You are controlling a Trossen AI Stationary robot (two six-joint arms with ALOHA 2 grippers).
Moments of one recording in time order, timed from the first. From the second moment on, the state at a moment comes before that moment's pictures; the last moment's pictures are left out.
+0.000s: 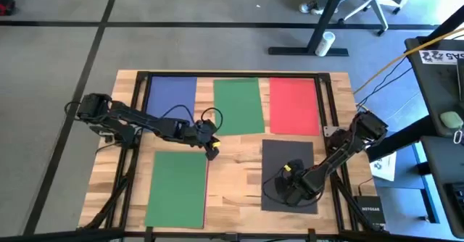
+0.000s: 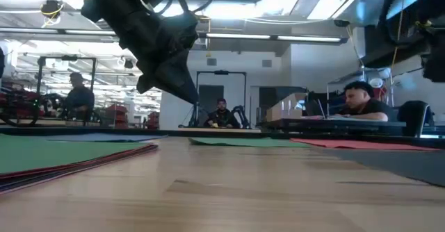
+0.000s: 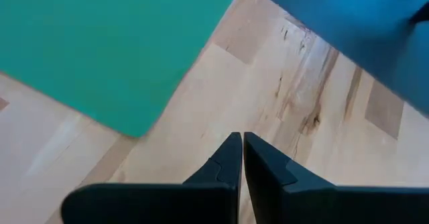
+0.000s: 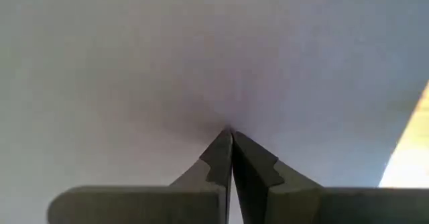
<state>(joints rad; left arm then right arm) -0.11 1.54 0.81 -0.07 -0.23 -0.62 0.78 1.74 0.96 -0.91 -0.01 2.14</state>
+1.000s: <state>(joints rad) -0.11 1.54 0.81 -0.07 -0.23 -0.57 0.76 1.84 1.19 -0.65 0.30 1.62</state>
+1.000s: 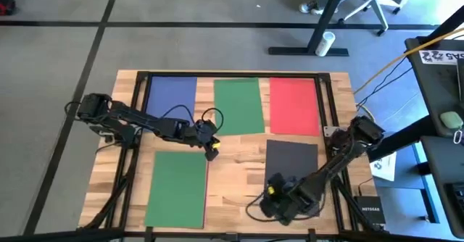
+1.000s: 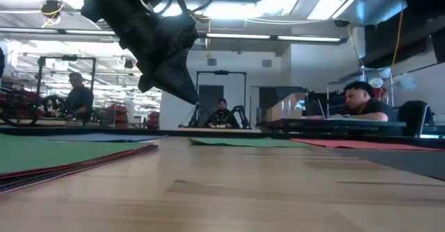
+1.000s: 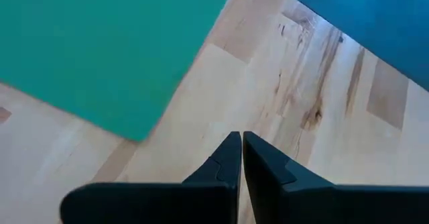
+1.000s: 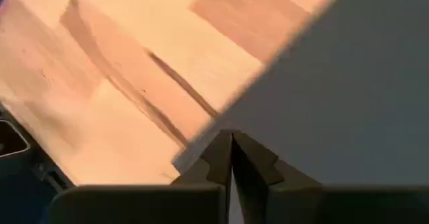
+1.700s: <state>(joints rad) -0.13 1.54 0.81 -0.09 -0.23 -0.56 0.81 1.90 1.19 -0.63 0.10 1.67</state>
